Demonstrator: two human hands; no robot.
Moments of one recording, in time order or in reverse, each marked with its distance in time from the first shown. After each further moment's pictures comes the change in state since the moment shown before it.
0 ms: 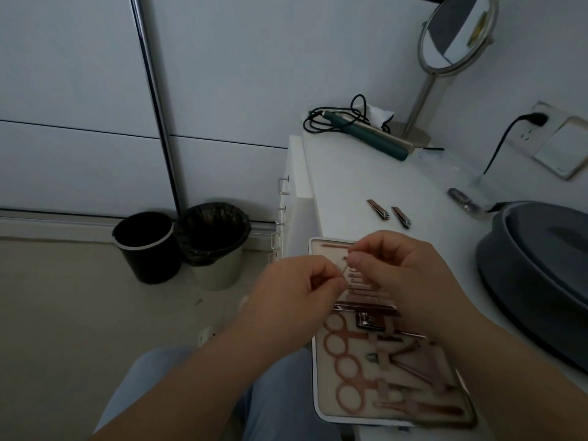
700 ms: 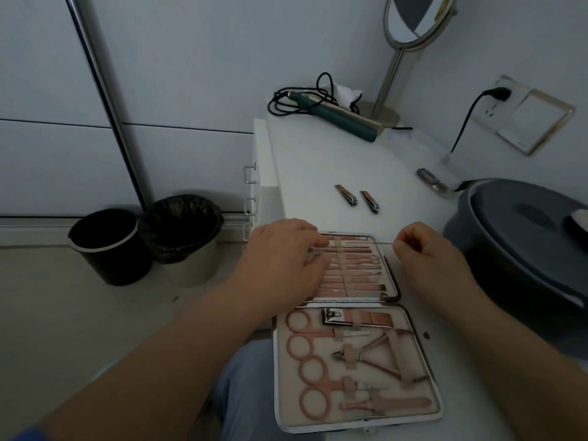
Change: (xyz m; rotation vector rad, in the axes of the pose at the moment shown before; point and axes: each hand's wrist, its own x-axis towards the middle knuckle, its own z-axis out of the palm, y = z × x) left_hand 0.050 -0.003 0.022 0.441 -0.148 0.182; right_hand 0.007 0.067 -0.059 -0.470 0.255 0.250
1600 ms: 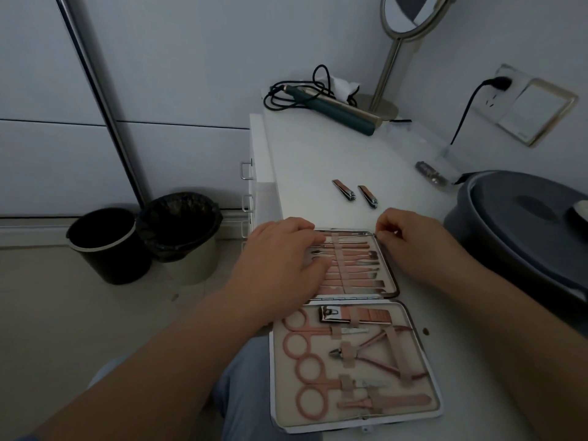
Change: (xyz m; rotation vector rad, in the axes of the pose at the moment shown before) left_hand -0.004 -0.003 0.010 0.027 0.041 0.020; right_hand 0.027 -0.009 -0.003 -0.304 -0.187 -0.191
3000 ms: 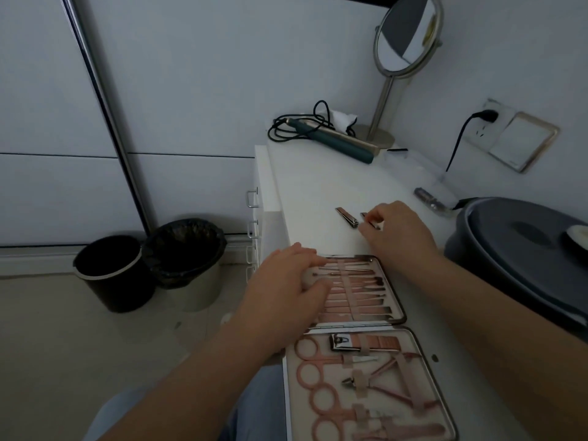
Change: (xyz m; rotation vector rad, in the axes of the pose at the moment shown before) left_hand -0.004 -0.004 -0.002 -0.249 0.129 -0.024; right_hand 0.053 -0.012 0.010 -0.044 0.216 0.070
